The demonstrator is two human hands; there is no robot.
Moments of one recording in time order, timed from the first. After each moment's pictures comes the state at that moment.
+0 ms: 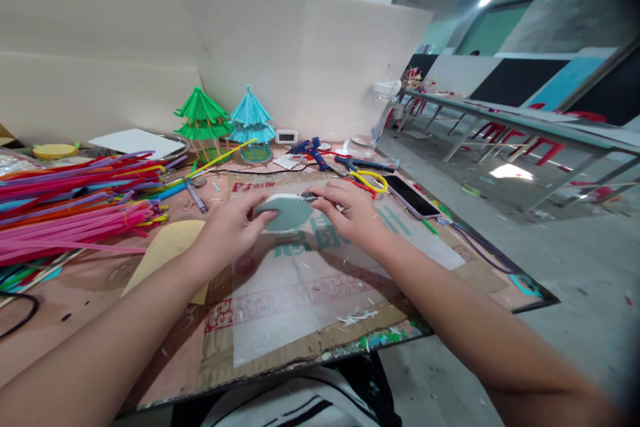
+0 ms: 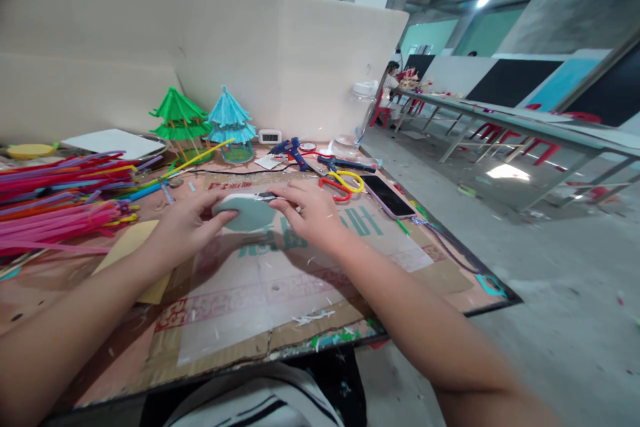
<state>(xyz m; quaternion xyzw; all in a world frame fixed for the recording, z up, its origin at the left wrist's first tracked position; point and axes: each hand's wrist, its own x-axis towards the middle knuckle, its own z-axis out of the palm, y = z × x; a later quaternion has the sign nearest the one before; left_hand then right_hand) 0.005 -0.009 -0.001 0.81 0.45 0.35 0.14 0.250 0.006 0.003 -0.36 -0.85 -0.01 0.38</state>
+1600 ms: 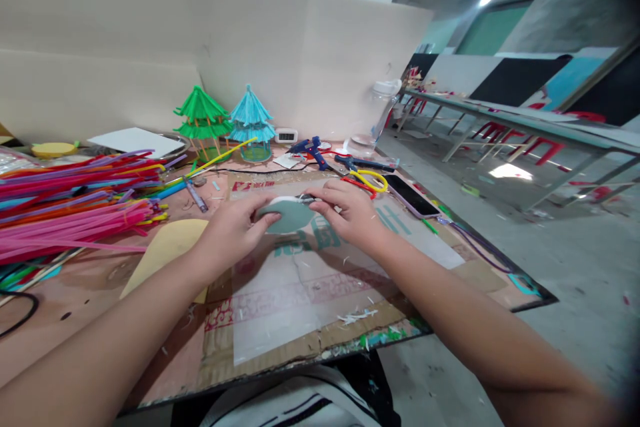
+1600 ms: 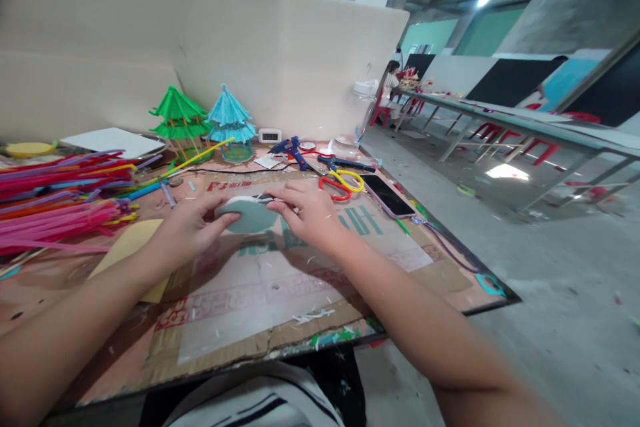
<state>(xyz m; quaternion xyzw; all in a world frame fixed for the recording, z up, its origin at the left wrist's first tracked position) 0.008 -0.011 -0.001 0.82 0.43 0.35 0.15 0.248 0.007 0.002 -0.34 -0.86 -0.01 0.37</state>
